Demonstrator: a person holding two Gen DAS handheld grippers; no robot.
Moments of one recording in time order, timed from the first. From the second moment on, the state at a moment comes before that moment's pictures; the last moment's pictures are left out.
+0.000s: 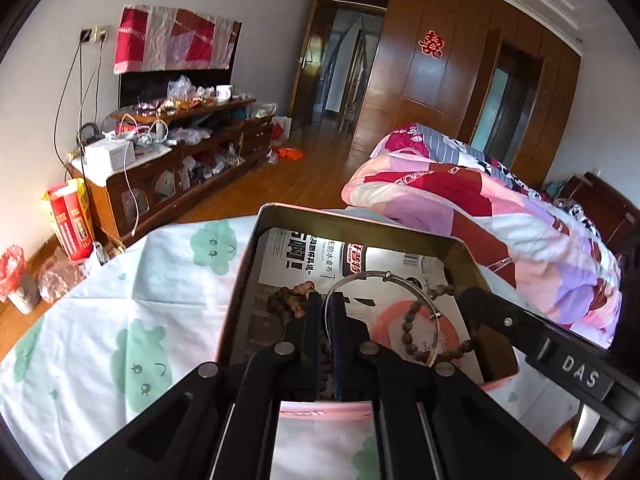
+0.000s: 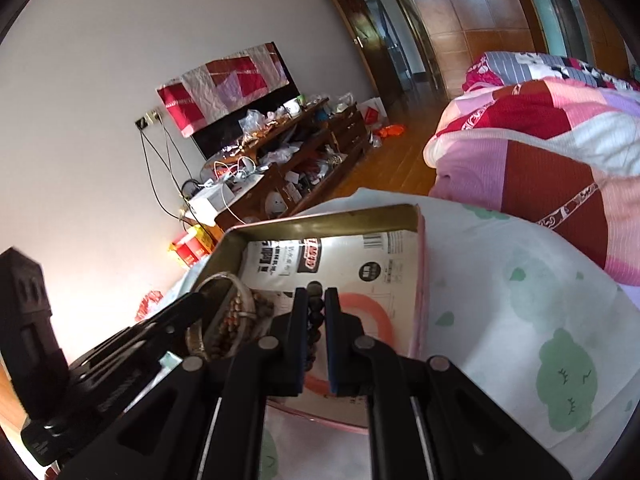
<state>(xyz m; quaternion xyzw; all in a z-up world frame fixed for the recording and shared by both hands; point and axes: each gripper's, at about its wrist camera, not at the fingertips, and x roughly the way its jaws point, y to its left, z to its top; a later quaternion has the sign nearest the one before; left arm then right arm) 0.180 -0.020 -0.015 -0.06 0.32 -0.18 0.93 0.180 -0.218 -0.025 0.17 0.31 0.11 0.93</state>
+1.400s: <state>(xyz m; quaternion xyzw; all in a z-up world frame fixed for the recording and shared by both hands) 0.116 0.038 0.006 -0.08 0.29 -0.14 0.94 0.084 -0.230 0.004 0.06 0.20 -0.07 0.98</state>
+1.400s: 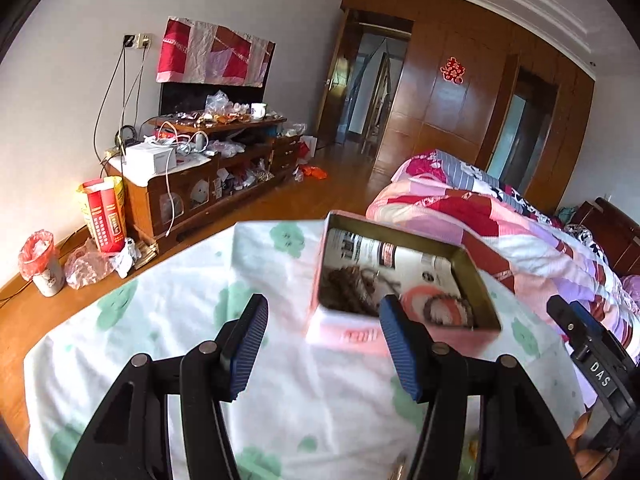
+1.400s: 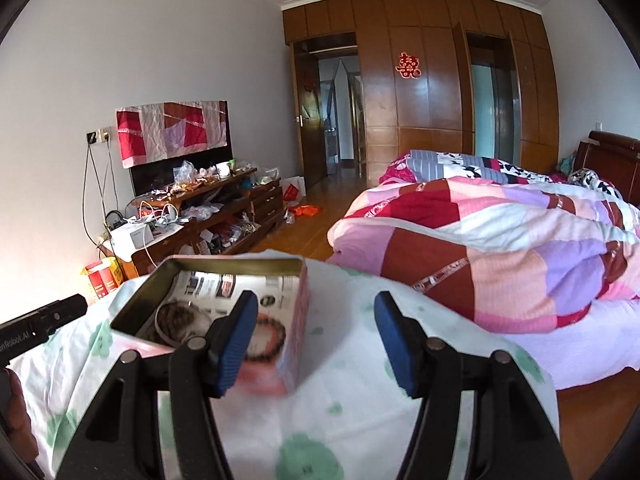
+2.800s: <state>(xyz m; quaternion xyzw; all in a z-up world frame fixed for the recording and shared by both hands) 0.024 0.016 -0.050 0.10 0.43 -0.24 0.87 0.014 -0.221 -0.017 0.09 0.26 -0.03 0.96</state>
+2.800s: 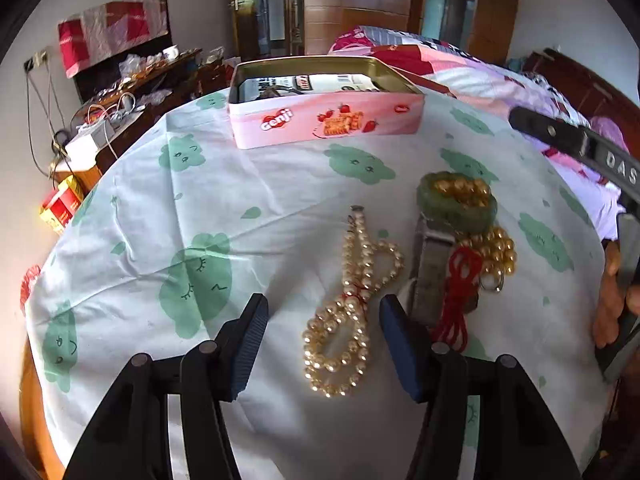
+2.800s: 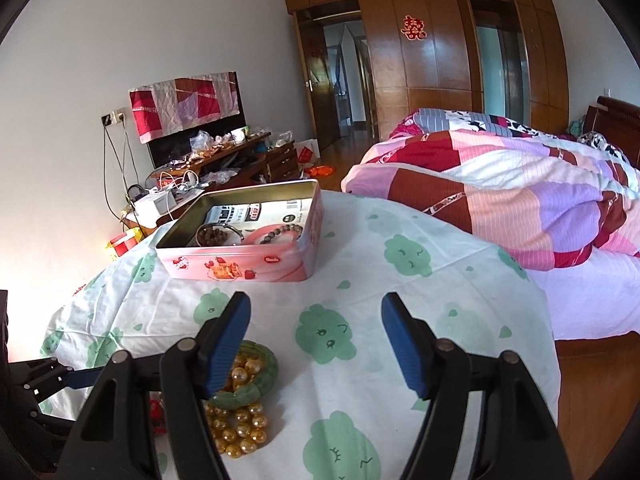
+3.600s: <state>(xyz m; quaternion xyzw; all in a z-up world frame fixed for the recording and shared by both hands) 0.020 0.053 -0.033 -0.03 0.38 -0.23 0.89 0.019 -0.242 -0.026 0.16 0.29 0.00 0.94</state>
